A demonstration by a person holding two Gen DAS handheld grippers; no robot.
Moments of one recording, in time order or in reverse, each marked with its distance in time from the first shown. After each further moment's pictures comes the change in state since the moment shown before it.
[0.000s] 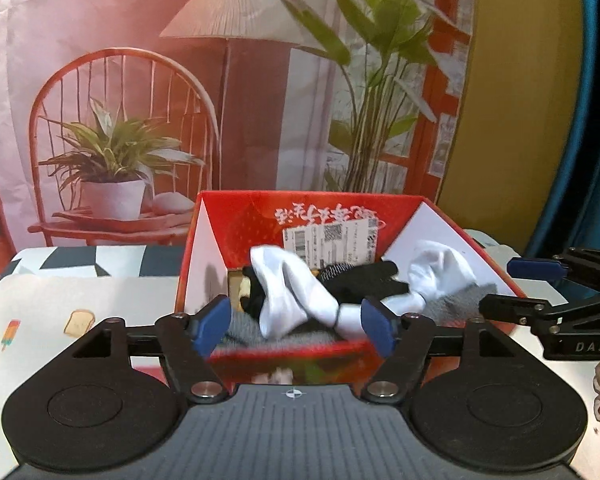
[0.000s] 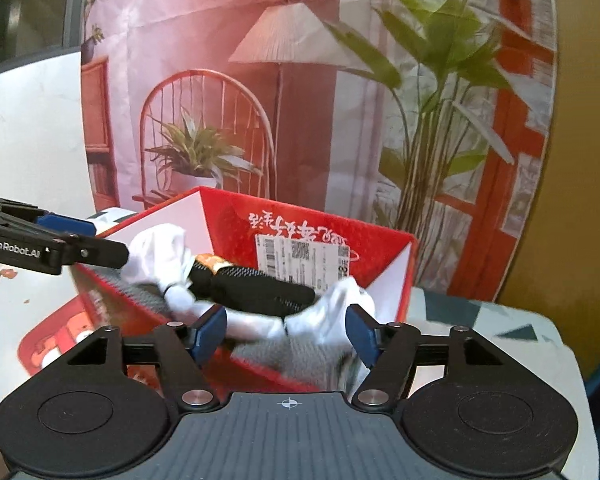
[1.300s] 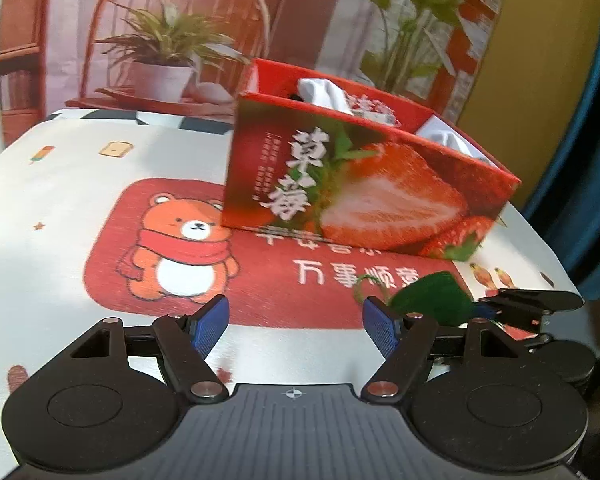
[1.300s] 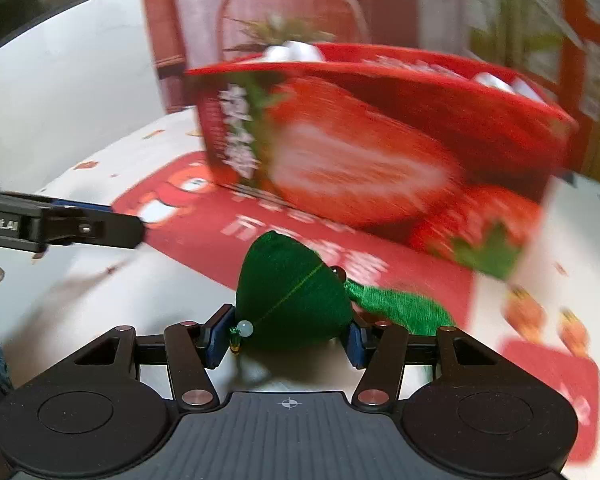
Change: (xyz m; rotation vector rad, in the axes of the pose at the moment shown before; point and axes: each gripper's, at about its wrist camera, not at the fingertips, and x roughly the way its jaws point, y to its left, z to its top) left arm -0.051 0.014 -0.135 -0.202 0.102 0.020; right arm 0.008 0.095 -0.119 -0.001 0.210 0.209
